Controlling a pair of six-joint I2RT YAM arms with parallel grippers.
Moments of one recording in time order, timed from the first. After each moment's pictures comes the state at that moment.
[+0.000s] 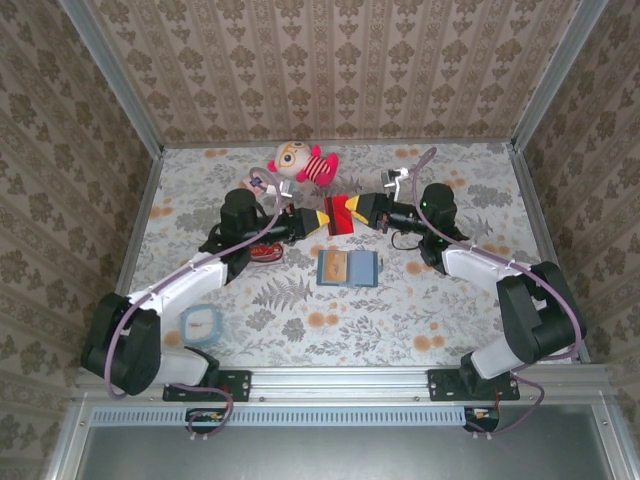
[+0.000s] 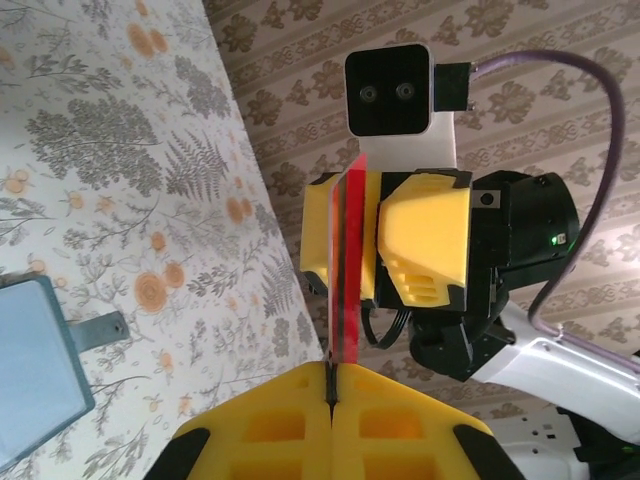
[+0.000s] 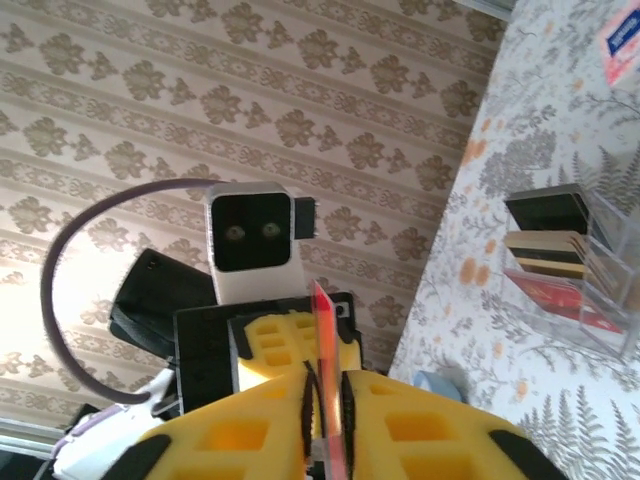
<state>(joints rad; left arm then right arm) -0.52 1.34 0.78 0.40 0.83 -1.06 0.33 1.51 0.78 0.79 -0.88 1.26</state>
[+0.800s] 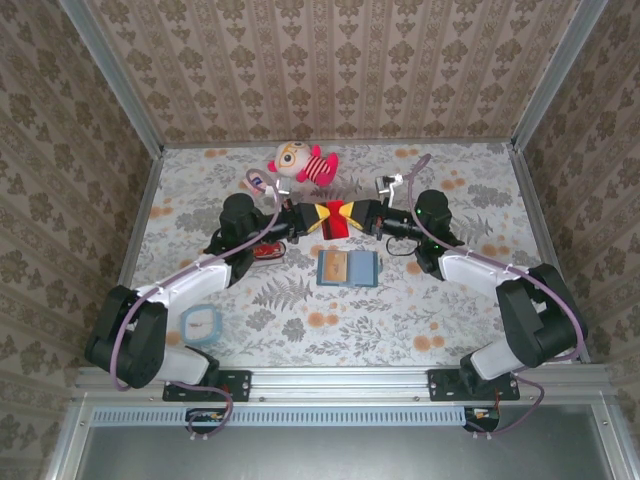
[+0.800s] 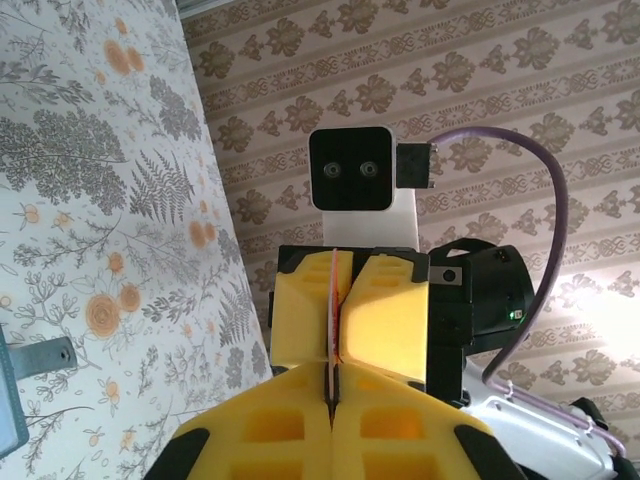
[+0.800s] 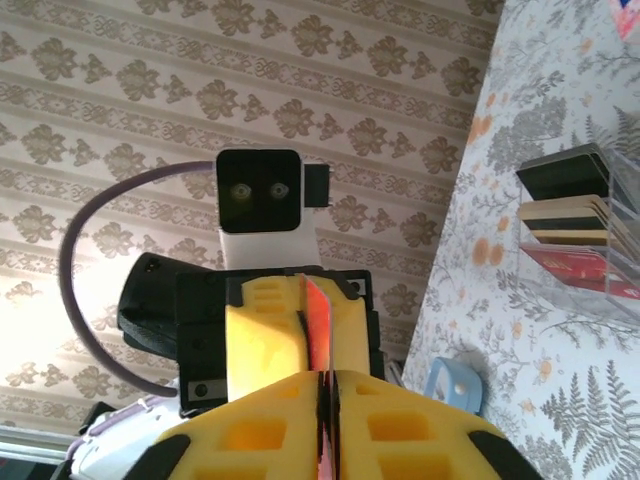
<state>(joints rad) -0.52 1.37 0.73 0.59 0.78 -1.24 0.38 1.48 0.74 0.75 -0.82 1.29</state>
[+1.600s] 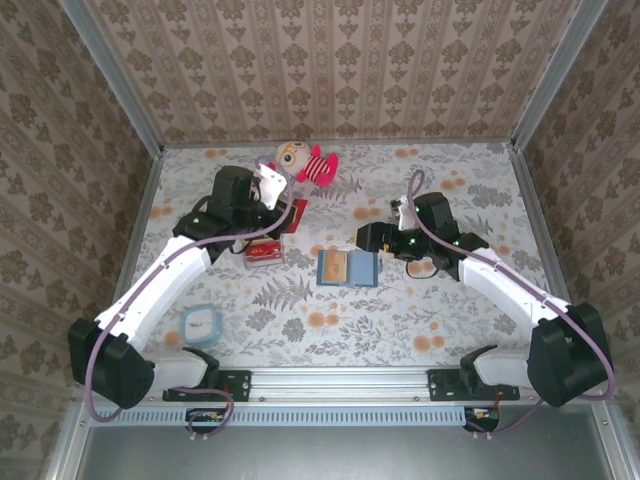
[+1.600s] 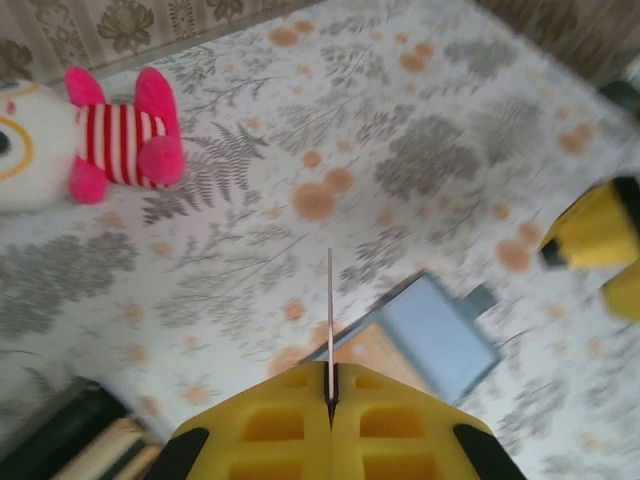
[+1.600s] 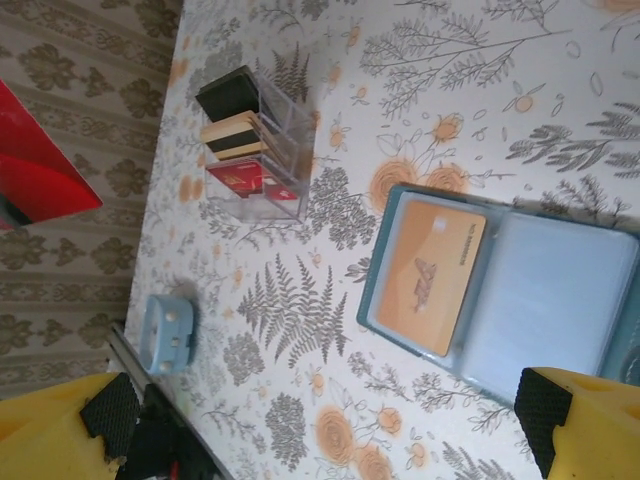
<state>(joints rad) -0.50 1.28 1.15 -0.51 0.31 0.11 0.36 1.29 0.85 -0.27 -0.53 0.60</state>
